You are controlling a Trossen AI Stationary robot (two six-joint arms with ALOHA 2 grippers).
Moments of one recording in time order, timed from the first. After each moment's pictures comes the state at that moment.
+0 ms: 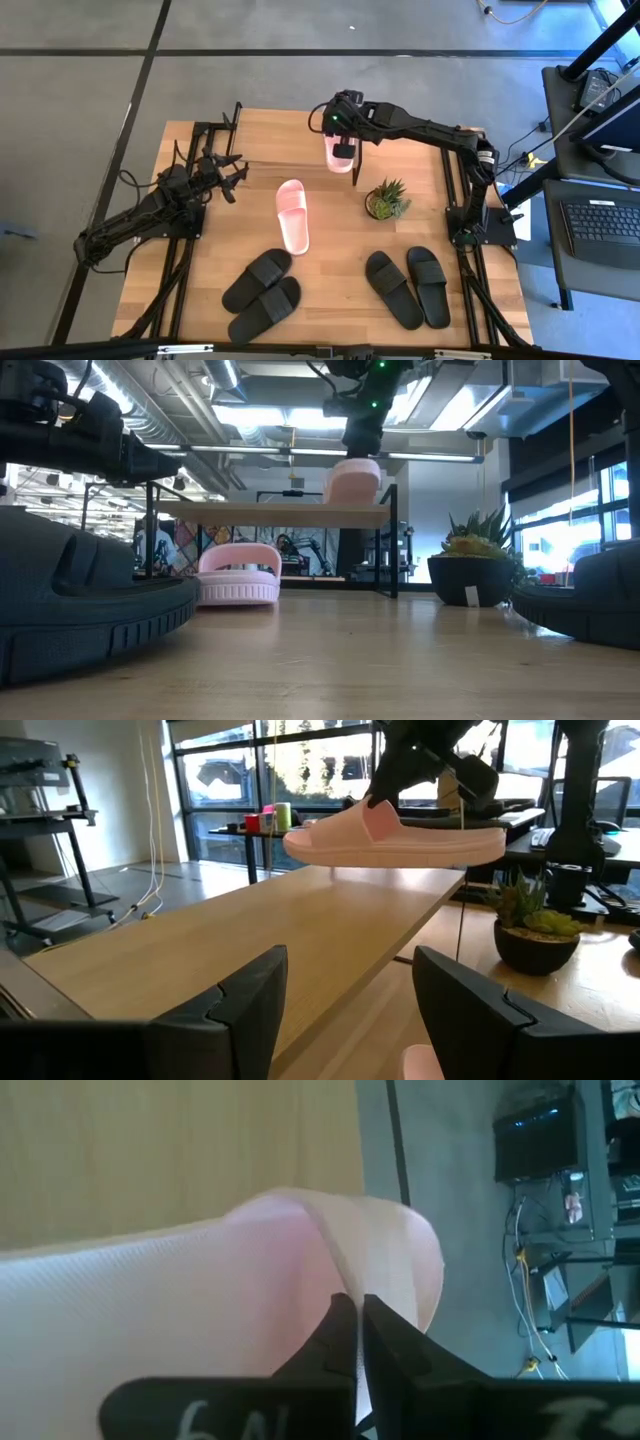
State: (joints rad) left arm 0.57 0.00 0.01 0.03 -0.01 0.01; right arm -0.35 1.90 1.86 -0.89 0.48 -0.49
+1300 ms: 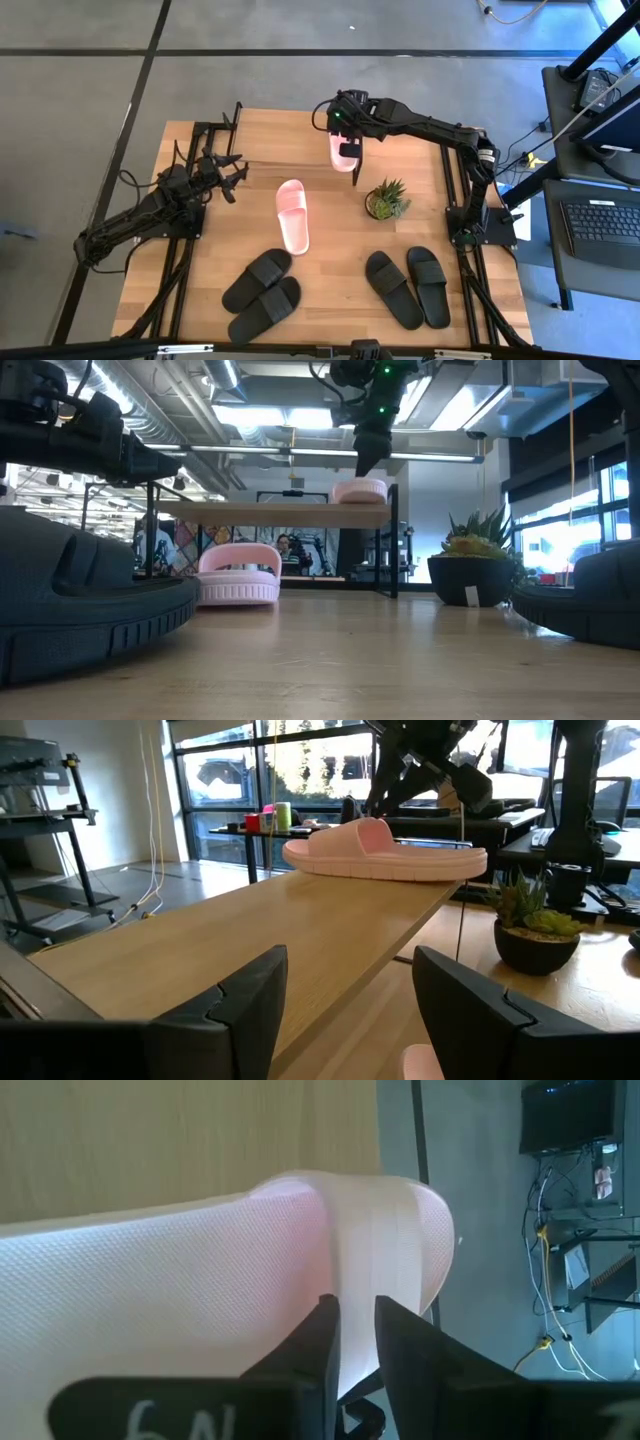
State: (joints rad) left arm 0.57 0.00 0.01 0.03 -0.01 0.01; right arm -0.38 1.90 1.86 -0.98 0.45 -0.47
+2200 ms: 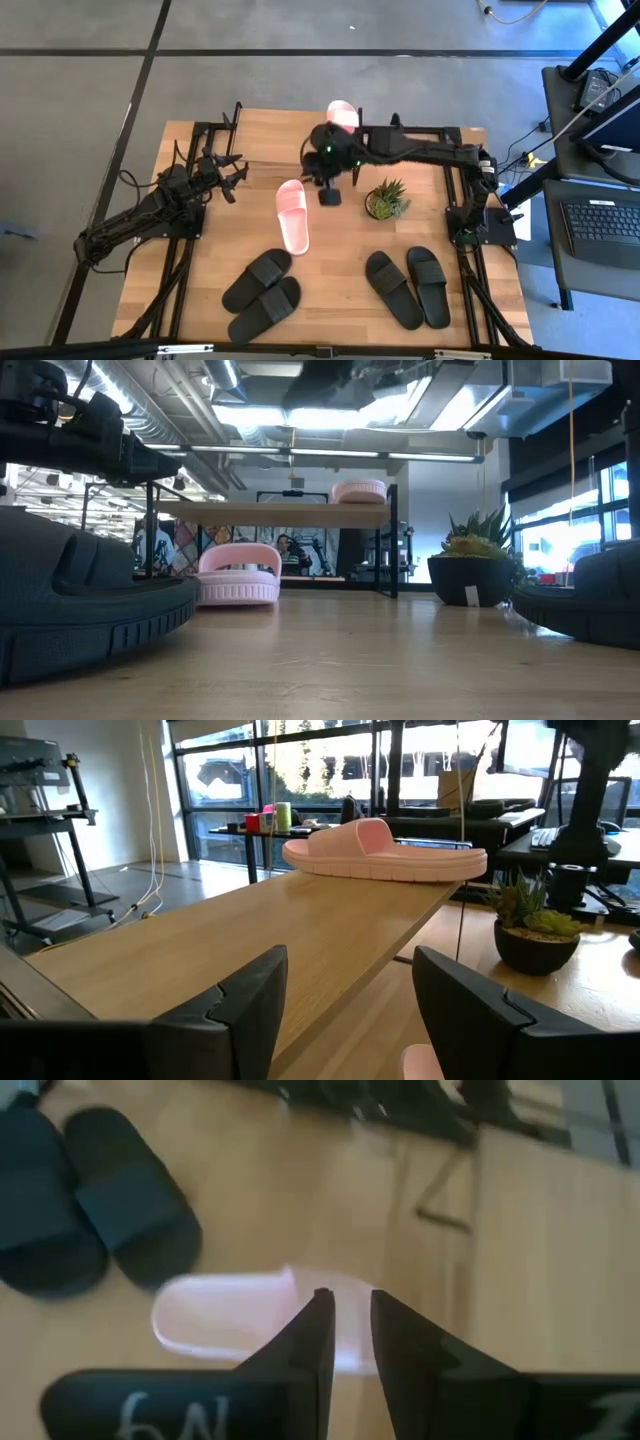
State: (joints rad) left arm 0.57 0.00 0.01 0.03 -0.01 0.01; right arm -0.11 1.89 1.89 -0.74 -0.12 -0.33
